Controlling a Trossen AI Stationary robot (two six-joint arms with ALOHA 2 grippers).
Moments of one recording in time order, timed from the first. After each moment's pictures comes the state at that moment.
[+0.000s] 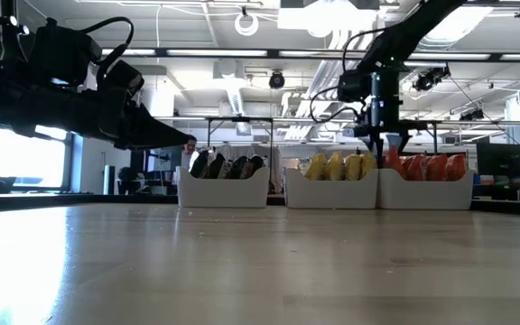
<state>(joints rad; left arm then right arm) 0.12 1.52 0.08 1.28 -0.13 -0.01 -0.87 1.71 1.28 -0.93 0.23 0.46</state>
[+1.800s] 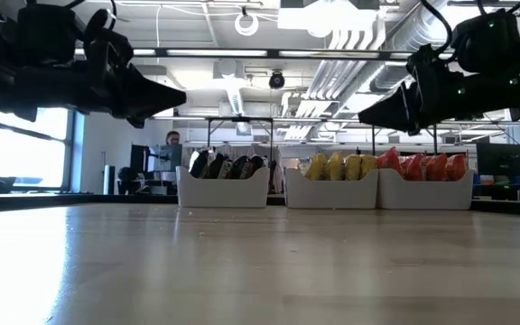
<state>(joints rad) 0.12 1.33 0.08 1.26 -0.03 -0.06 -0.28 1.06 0.09 0.88 0.05 0.07</state>
